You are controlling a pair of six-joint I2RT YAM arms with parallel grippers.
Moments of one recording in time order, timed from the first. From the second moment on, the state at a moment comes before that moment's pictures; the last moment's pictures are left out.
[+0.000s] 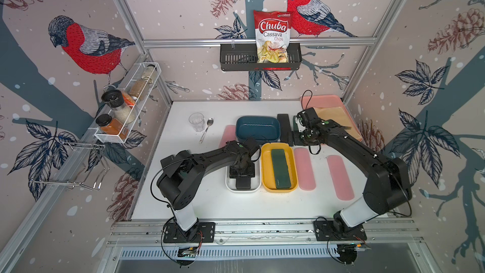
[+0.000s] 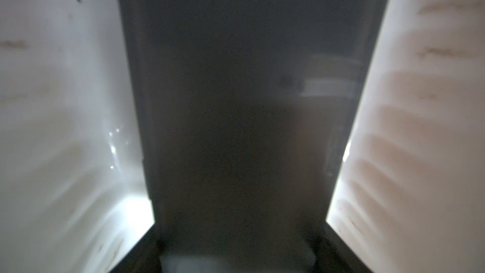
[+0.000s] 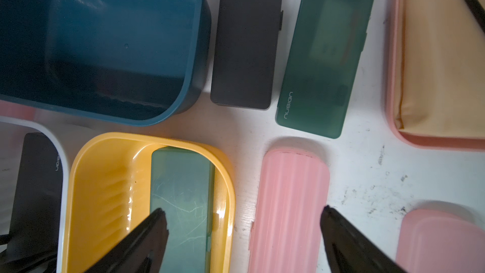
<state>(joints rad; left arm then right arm) -0.75 1.75 1.10 -0.83 0.07 -0.76 0.43 1.58 1.24 -0.78 0.00 0.24</state>
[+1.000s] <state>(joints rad) -0.77 1.80 1.21 -0.92 0.05 -0.75 0.43 1.58 1.25 -0.78 0.00 0.24</state>
